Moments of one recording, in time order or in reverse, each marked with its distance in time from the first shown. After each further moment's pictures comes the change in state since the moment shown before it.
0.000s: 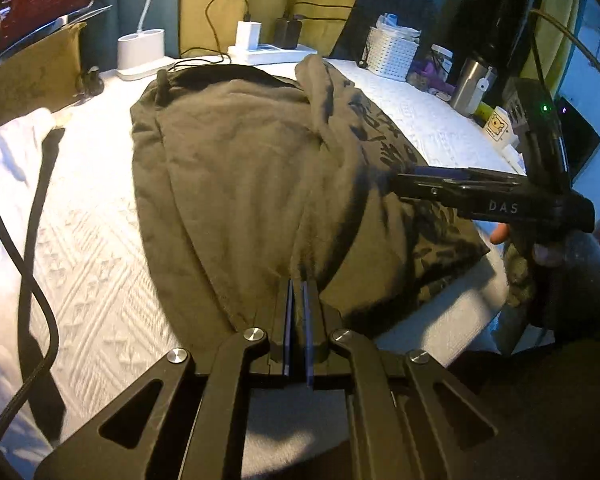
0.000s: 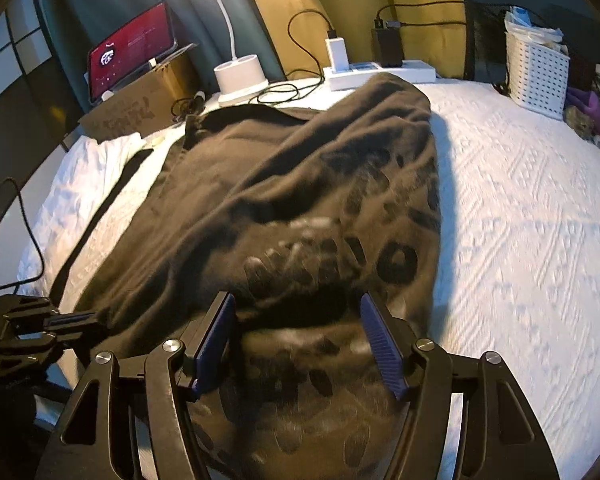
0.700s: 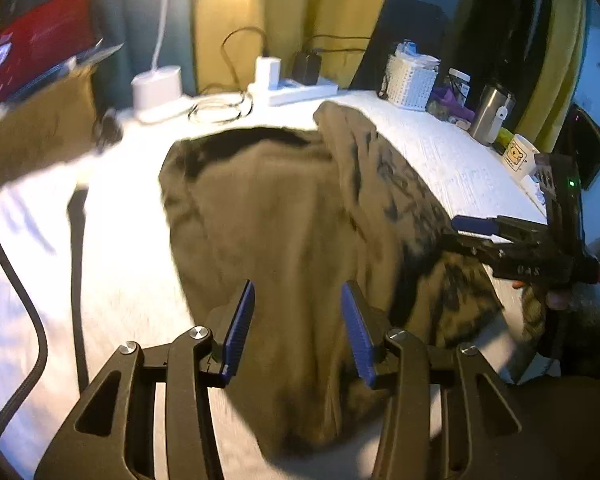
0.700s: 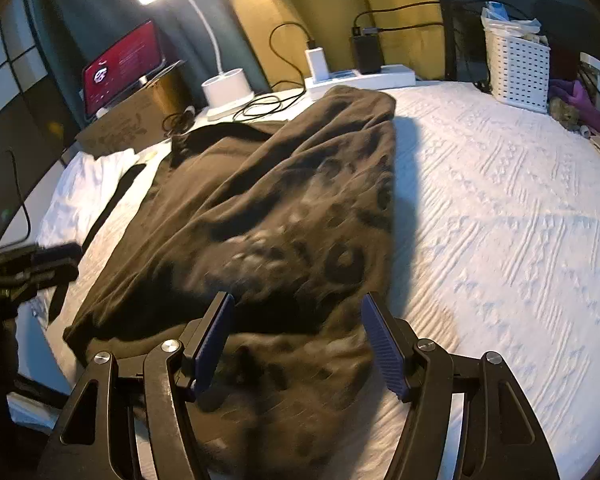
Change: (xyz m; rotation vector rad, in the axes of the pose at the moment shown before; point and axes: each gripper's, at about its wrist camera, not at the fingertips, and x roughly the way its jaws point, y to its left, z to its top) left arm -0.008 0.015 0.064 0.048 -0.061 0.070; right arm -0.012 -0.032 0.007 0.033 -0.041 0.010
